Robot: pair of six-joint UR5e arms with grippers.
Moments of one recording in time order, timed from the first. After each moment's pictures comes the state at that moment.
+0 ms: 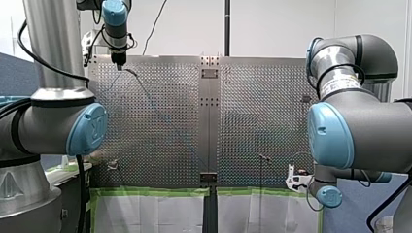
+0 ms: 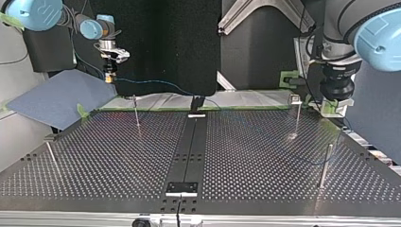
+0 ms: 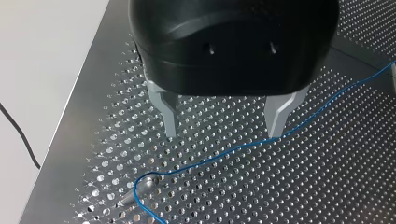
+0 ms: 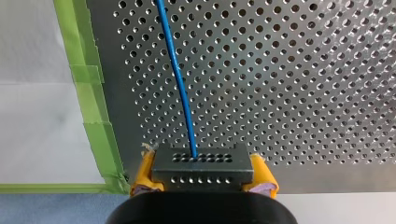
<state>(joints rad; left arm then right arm) 0.01 -1.35 -1.68 -3.67 -1.85 -1.73 1.57 -0.57 1.94 -1.31 1.28 1.64</state>
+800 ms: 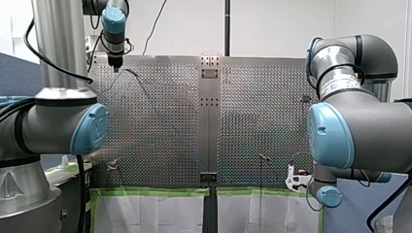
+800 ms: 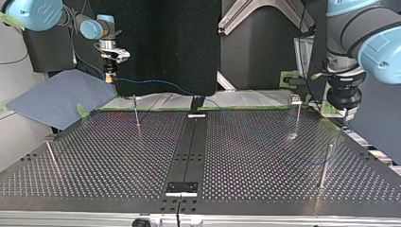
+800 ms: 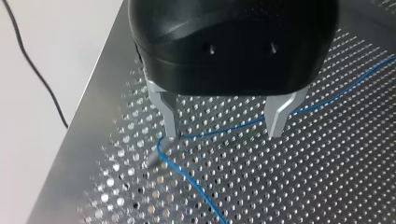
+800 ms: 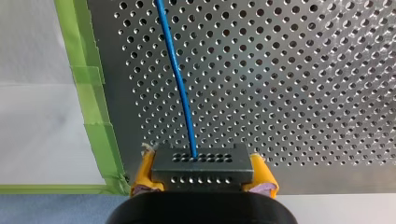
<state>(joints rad) 0.07 -1.40 -1.68 -3.58 -1.85 -1.80 1.58 -0.57 1.94 -1.31 1.28 1.64</state>
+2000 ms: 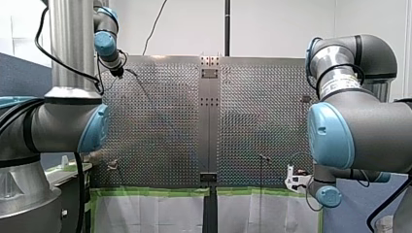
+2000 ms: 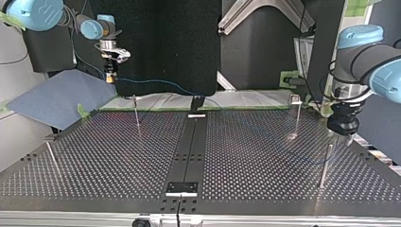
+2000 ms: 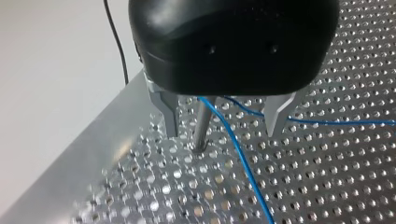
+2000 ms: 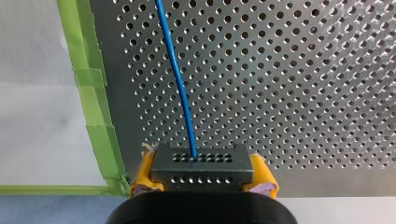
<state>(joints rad) 0.23 -1.48 -1.74 -3.27 -1.54 -2.11 1.58 -0.57 1.94 -1.30 1.28 1.63</state>
